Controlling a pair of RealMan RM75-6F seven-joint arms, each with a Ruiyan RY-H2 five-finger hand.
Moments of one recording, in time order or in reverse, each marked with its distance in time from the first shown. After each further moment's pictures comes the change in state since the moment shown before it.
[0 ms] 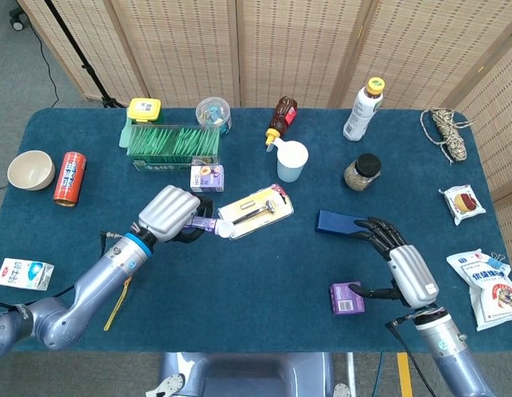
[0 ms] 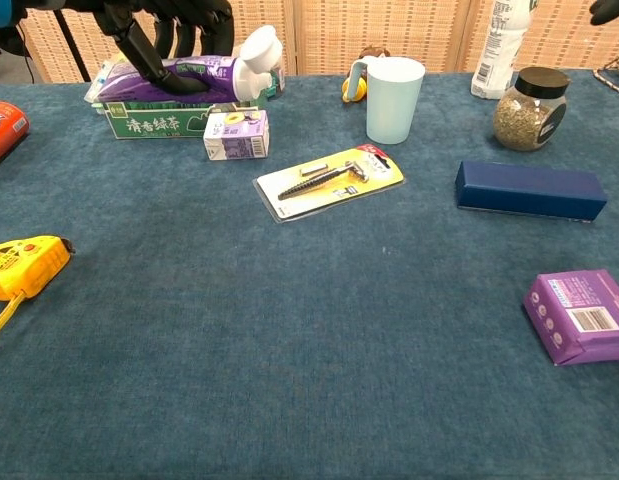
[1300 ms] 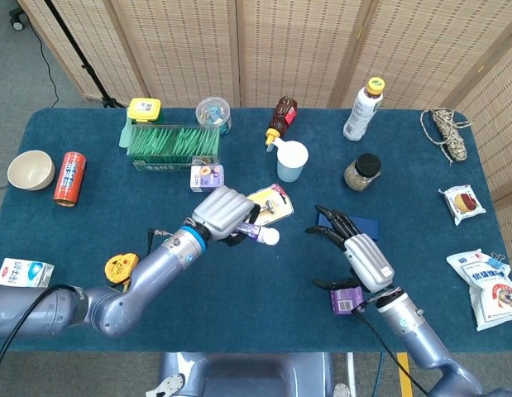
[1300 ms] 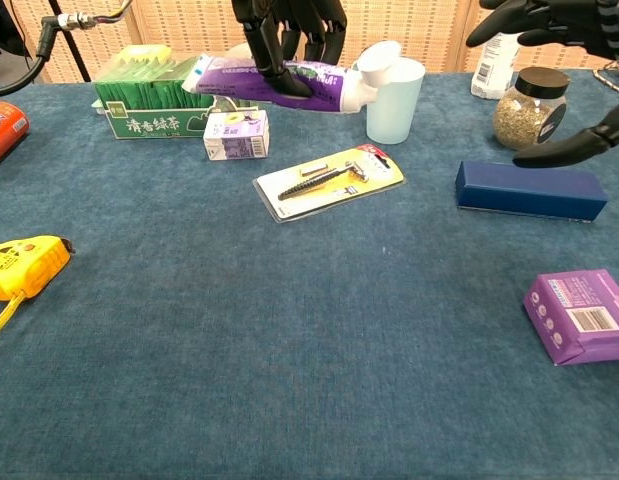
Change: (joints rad) left arm -0.433 -0.053 0.050 -0.010 -0.529 -0.014 0.224; right arm 0.172 -0.124 0.015 0.079 0.038 -0.104 0.029
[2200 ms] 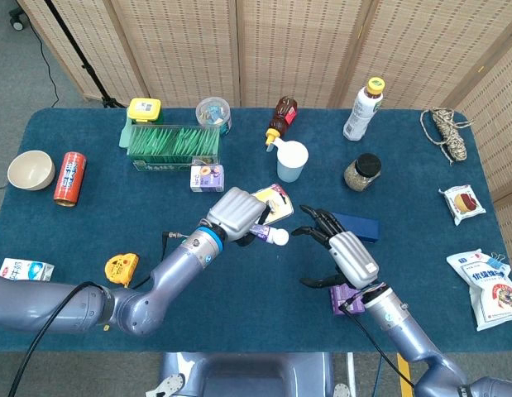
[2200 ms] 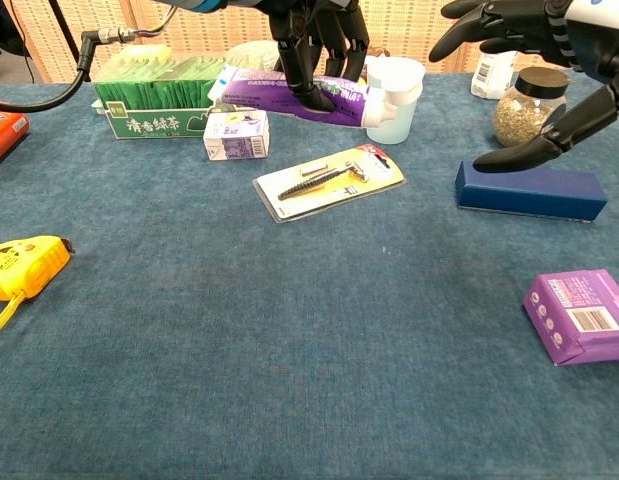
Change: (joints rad) left arm -0.127 -0.082 0.041 0.054 -0.142 0.052 0.057; right arm 0.058 -0.050 -0.001 0.011 0.036 -0.022 -0.027
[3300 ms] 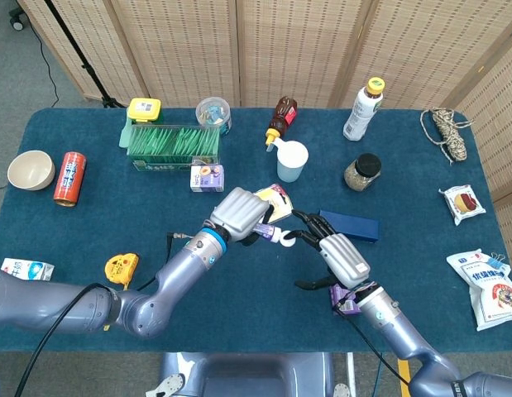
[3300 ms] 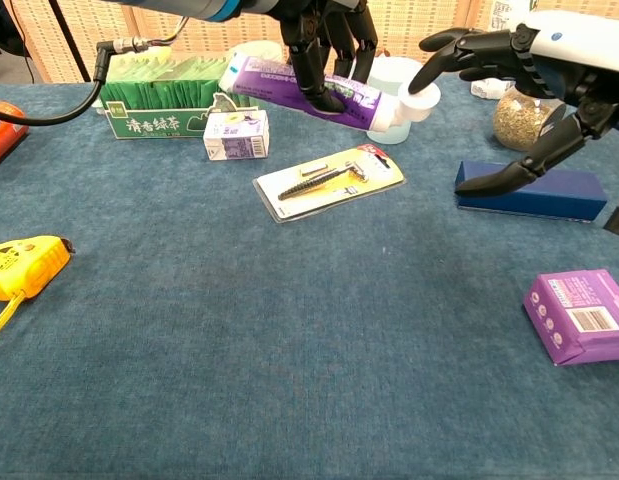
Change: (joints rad) left arm 0.012 -0.041 -0.008 0.018 0.032 0.040 -0.026; right arm 0.040 -0.019 -0.019 0.008 0.050 -0.050 -0.039
